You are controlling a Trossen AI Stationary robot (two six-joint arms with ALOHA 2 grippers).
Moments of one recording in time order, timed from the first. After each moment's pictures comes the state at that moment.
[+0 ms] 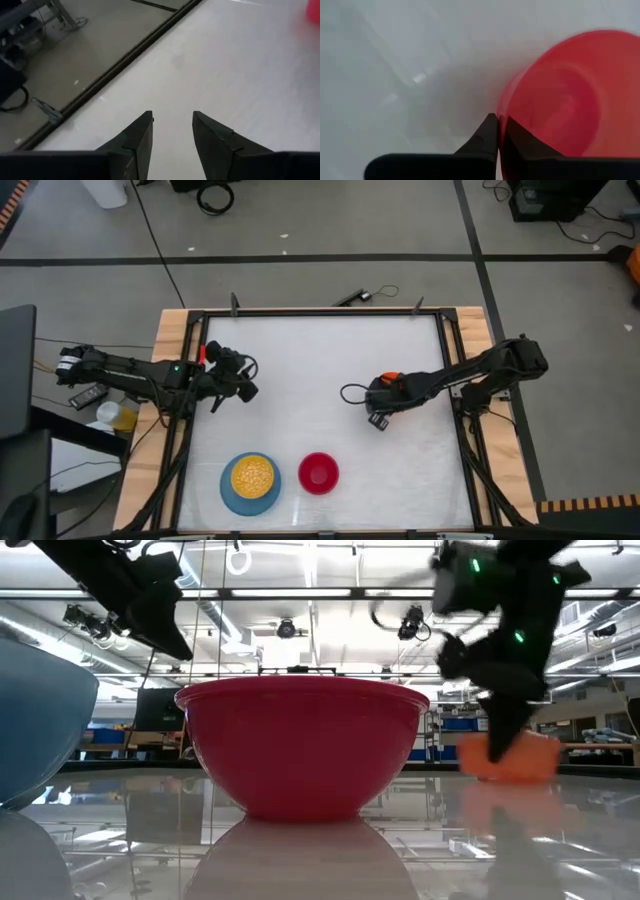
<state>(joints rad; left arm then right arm) -0.12 0.88 0.67 -0.64 -0.81 -0.48 0.13 1.53 0.84 -0.71 0.23 0.74</state>
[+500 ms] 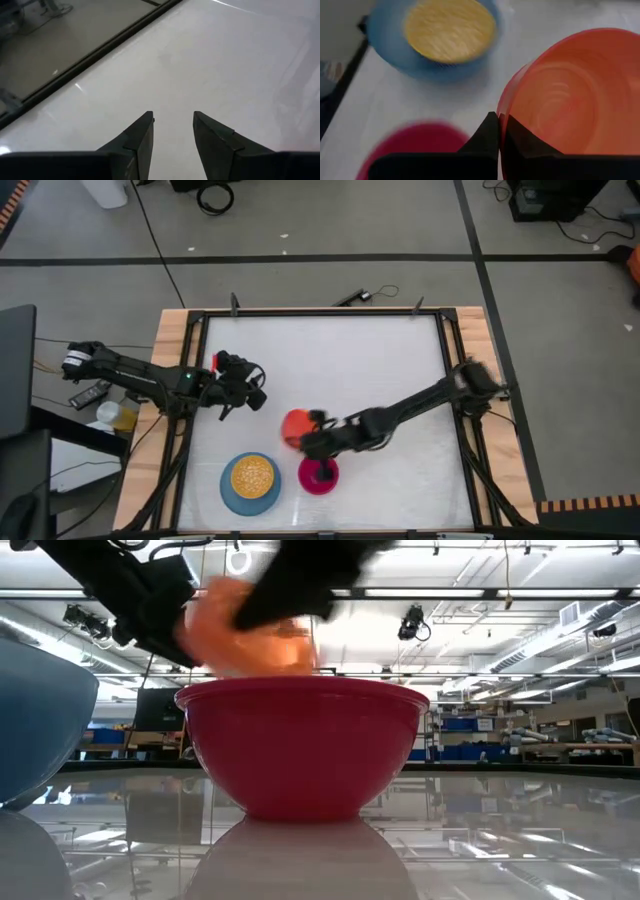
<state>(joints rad) -0.19 1.00 0.67 -0.55 -0.79 -0.62 0.34 1.99 1.50 -0.26 0.18 0.12</state>
